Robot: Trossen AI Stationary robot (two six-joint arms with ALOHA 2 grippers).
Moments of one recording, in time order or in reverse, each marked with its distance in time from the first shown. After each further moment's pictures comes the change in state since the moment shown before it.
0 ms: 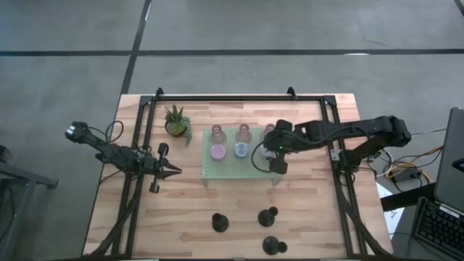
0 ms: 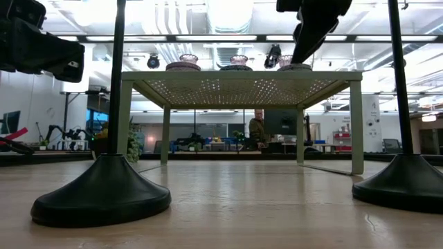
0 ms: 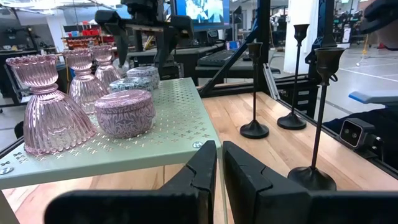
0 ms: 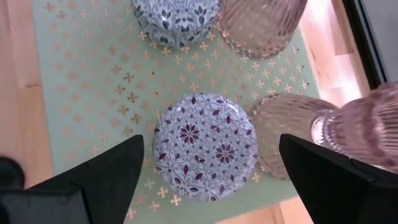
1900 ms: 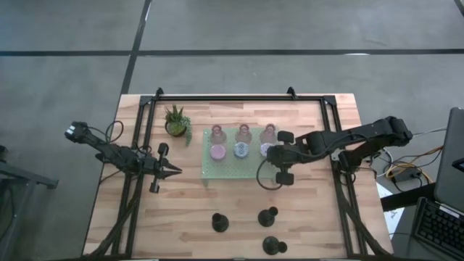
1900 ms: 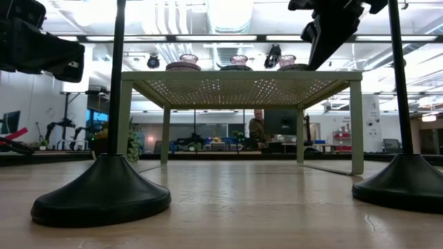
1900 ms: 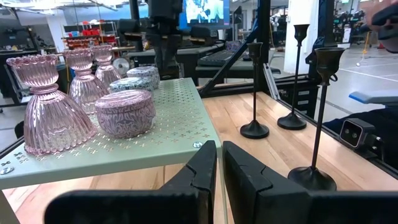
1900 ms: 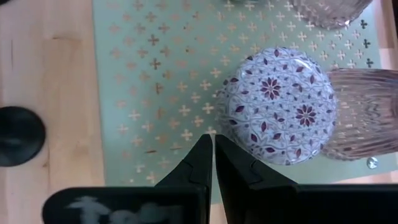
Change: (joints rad) left arm 0.000 0.000 0.000 -0.001 0.000 0.000; right arm 0.123 -0.006 -0.056 -0.028 -0.002 0.015
